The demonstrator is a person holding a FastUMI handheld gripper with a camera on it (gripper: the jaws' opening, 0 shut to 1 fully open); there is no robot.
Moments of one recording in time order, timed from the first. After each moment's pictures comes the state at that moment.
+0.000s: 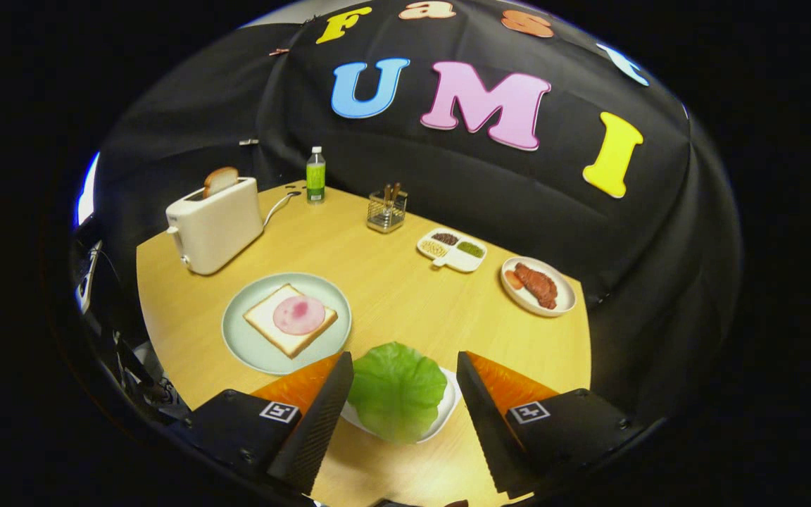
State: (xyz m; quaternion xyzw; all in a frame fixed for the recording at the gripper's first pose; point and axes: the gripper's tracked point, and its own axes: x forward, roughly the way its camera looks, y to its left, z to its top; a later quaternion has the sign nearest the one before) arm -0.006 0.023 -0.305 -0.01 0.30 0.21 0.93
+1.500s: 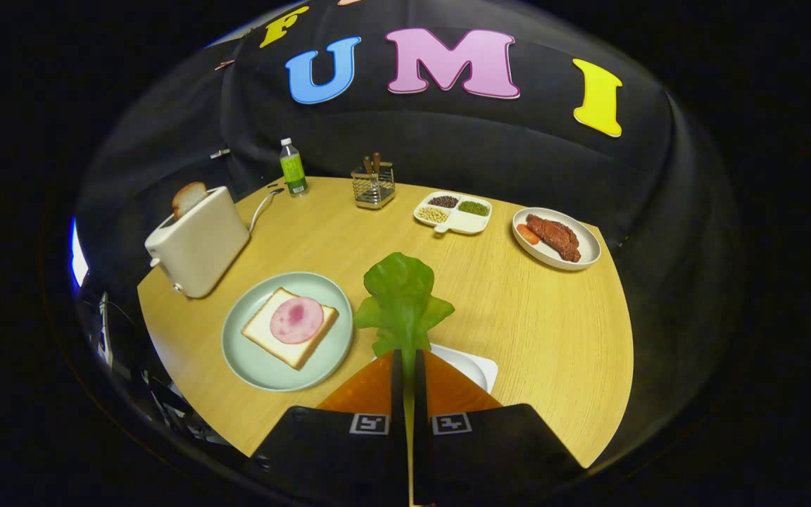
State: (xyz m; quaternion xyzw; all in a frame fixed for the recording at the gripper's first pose) arm 0.022 0.045 -0.307 0.08 0.36 0.19 0.91
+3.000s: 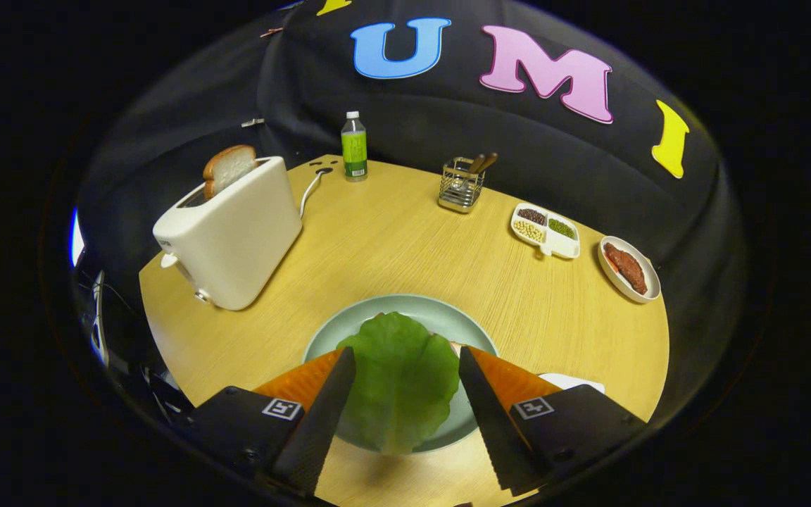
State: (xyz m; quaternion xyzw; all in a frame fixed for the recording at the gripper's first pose) arm 0.030 0.225 -0.298 0.03 0.36 0.22 0.90
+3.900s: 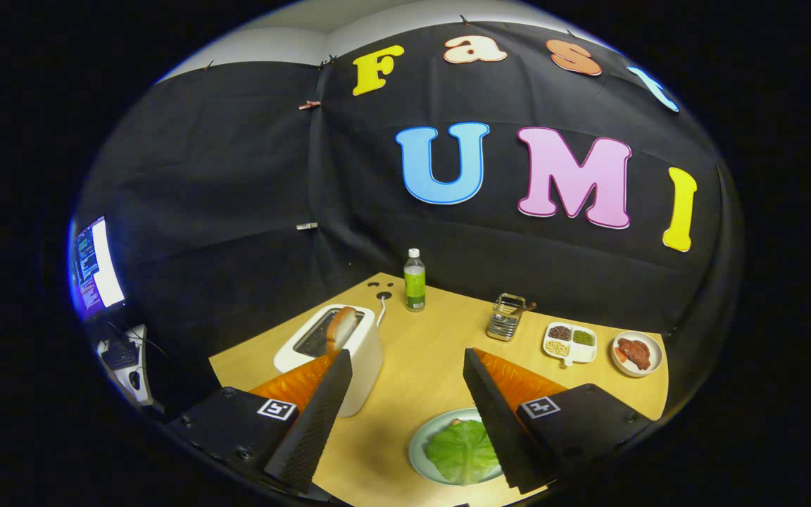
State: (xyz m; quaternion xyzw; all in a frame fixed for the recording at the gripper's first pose) arm 0.038 0.295 -0.072 0.11 0.18 0.28 0.94
